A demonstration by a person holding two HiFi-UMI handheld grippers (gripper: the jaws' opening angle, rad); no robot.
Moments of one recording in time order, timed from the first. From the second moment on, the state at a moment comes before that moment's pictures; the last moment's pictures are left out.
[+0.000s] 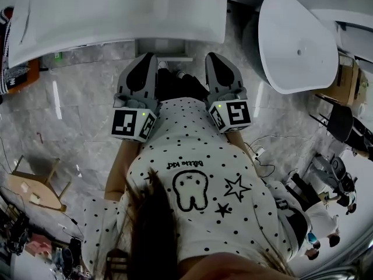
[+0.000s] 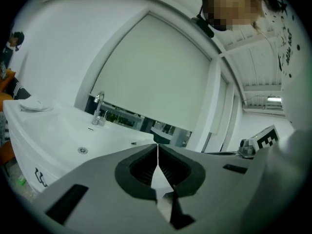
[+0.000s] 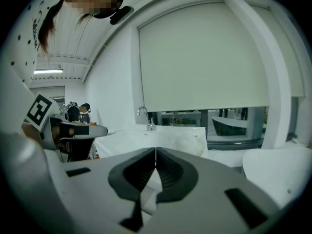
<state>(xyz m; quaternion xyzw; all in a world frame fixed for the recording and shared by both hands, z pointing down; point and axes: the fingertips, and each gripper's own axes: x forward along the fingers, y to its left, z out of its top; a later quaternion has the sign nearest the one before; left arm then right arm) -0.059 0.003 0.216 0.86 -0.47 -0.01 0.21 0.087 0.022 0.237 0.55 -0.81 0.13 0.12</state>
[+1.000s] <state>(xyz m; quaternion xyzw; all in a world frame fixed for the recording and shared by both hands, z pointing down) -0.086 -0.024 0.223 0.81 -0.56 0.02 0.19 0.106 -0.012 0.237 0.51 -0.84 0.13 0.13</state>
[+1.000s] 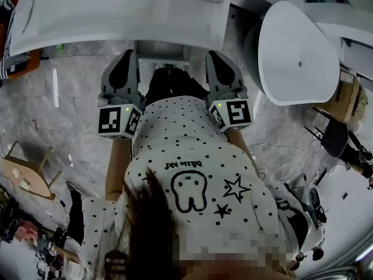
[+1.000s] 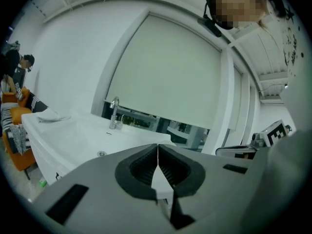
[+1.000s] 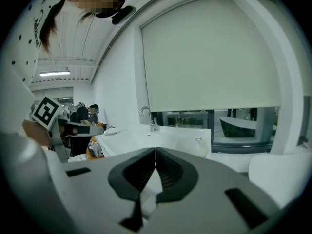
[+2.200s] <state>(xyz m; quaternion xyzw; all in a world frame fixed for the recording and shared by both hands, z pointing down) -0.089 0.025 0.386 0.77 -0.53 0.23 0.26 0.128 0.000 0.244 0.51 -0.83 0.14 0.14</state>
